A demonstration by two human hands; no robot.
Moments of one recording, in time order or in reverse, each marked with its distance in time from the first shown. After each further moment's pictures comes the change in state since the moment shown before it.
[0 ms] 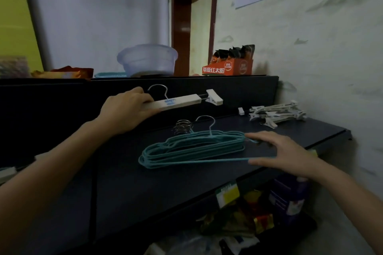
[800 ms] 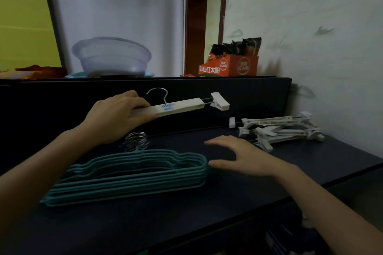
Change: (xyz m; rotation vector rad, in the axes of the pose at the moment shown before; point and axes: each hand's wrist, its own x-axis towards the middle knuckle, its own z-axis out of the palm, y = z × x) left_hand 0.099 0.105 0.074 0.056 -0.010 -0.080; right_hand 0.132 0.149 -0.019 0.052 -0.247 -0.278
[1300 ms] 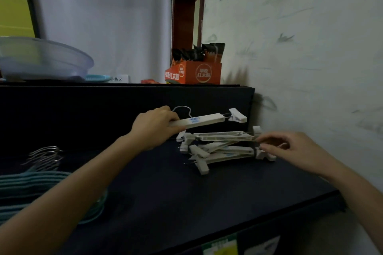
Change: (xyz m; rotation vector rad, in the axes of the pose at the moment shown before) left_hand 0.132 0.205 0.106 -0.101 -0.094 -0.012; right_hand -0.108 0.190 -0.162 0.042 0.311 0.193
